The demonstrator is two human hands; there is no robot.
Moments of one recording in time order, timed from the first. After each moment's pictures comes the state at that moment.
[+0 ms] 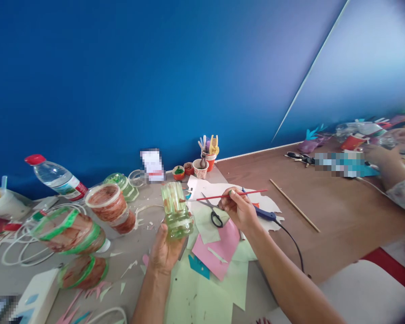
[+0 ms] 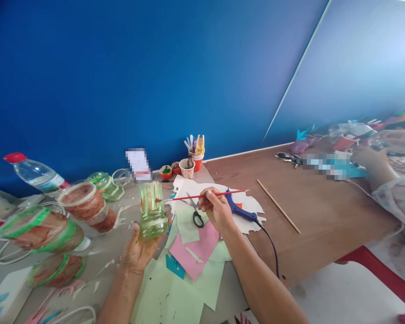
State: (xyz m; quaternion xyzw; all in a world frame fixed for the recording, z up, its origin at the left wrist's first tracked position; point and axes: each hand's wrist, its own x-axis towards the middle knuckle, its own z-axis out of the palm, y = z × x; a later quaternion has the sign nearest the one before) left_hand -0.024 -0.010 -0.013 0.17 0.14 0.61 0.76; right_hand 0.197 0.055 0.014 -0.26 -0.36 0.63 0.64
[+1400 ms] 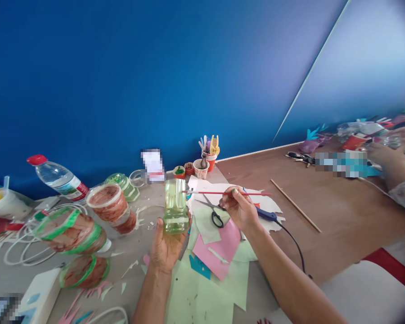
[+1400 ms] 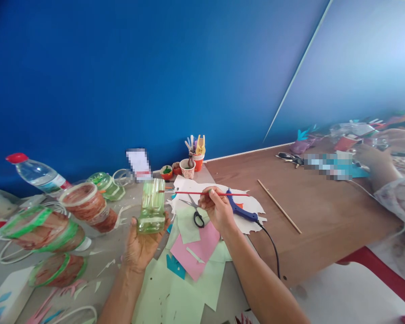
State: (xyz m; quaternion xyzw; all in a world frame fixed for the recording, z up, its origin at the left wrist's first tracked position) left_hand -0.020 -0.006 -0.007 0.12 0.14 0.63 0.76; right_hand 0.197 0.055 0.014 -0.25 -0.35 0.63 0.65
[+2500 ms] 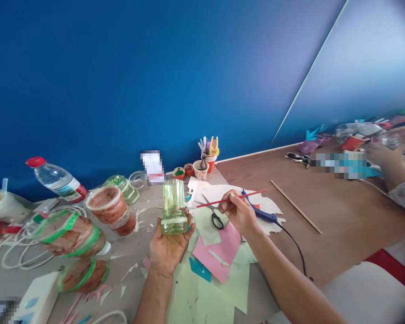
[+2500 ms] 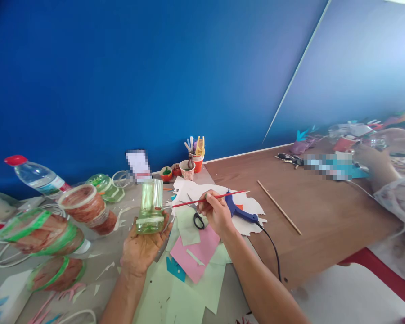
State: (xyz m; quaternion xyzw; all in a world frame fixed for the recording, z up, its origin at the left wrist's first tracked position) left_hand -0.018 -0.007 -0.001 0.08 0.10 0.60 0.79; right_hand 0.194 0.056 0.009 -0.24 -0.36 0.64 0.63
